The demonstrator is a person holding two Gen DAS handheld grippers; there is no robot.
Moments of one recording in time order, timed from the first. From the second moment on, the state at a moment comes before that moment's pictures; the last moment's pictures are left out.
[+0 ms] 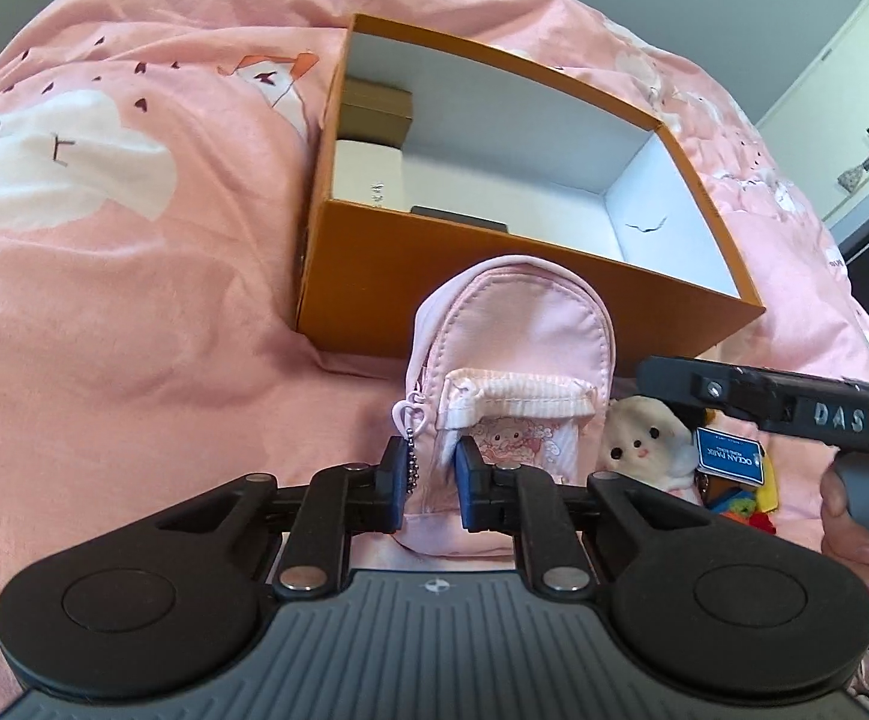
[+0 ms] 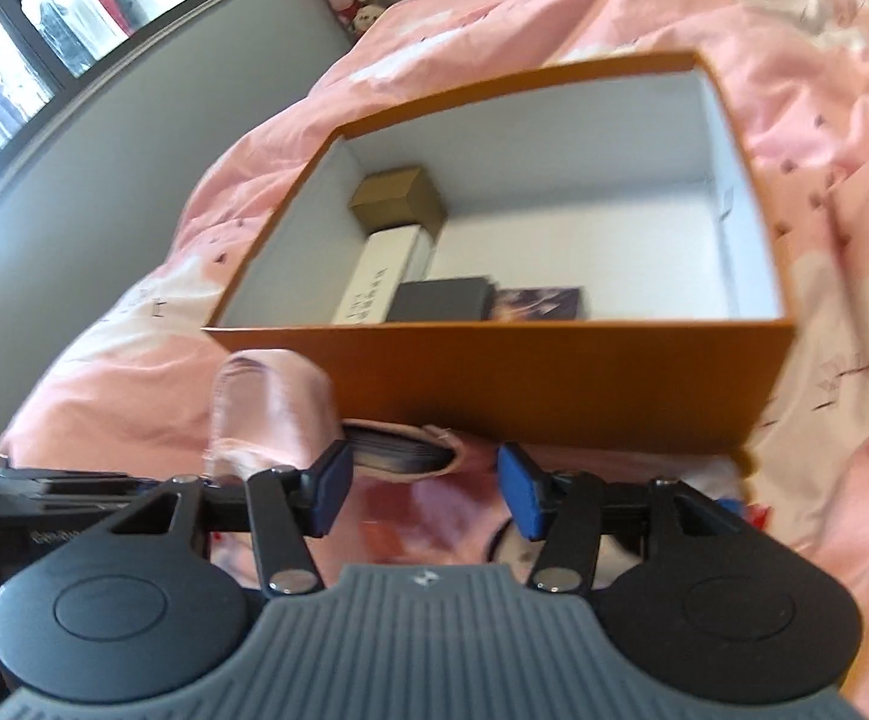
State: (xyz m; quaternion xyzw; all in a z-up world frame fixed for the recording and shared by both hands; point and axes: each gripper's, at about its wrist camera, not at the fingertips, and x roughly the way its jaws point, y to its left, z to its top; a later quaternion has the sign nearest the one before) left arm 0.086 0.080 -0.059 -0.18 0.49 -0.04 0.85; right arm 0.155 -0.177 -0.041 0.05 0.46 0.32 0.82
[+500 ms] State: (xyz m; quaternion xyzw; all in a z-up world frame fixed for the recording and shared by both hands) left arm 0.092 0.077 -0.064 -0.17 0.50 -0.04 0.84; right arm 0.138 -0.121 -0.081 -0.23 0.37 0.40 0.81
